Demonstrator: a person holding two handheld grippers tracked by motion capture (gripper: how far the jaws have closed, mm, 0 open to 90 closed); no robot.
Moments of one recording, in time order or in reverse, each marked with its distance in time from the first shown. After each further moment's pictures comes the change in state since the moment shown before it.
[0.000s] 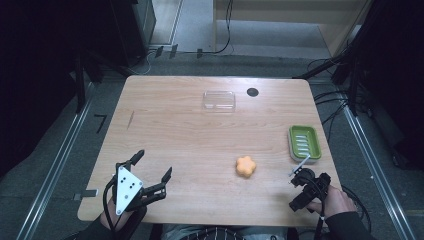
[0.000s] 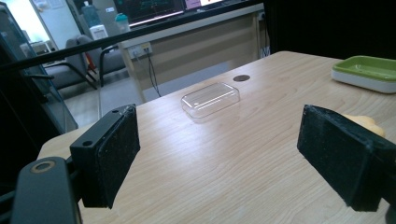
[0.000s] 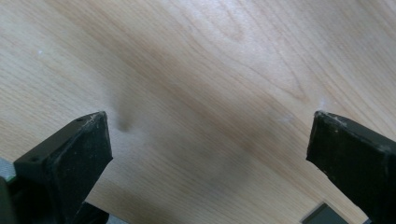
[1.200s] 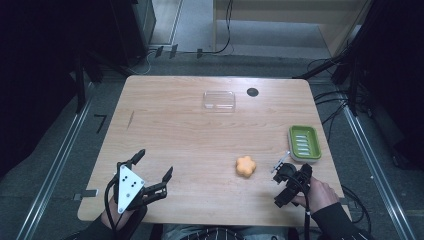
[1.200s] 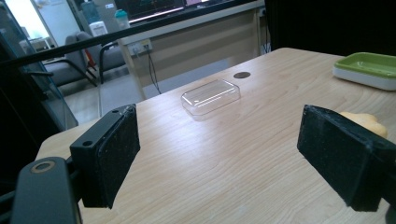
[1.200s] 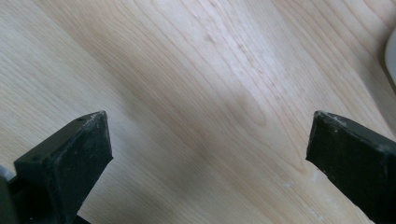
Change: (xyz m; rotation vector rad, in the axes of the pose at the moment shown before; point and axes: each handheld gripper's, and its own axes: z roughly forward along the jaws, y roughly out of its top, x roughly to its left) left arm 0.000 0.000 0.004 0.017 0.003 -0.005; right arm 0.032 0.037 -0.014 -0.061 -0.049 -0.142
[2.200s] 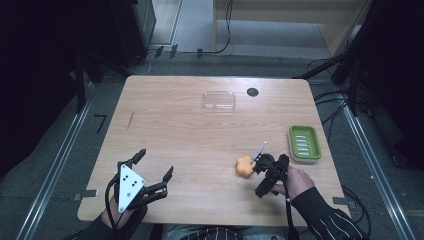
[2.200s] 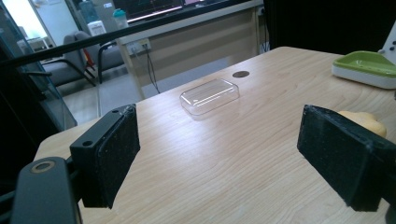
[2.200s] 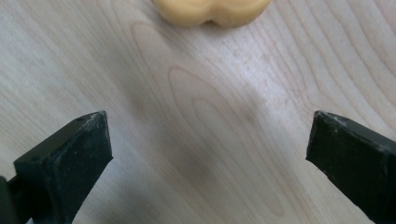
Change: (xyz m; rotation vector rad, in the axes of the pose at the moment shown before) left arm 0.000 0.000 0.001 0.004 -0.006 0.008; right arm 0.014 0.056 0.003 -0.029 0.060 -0.071
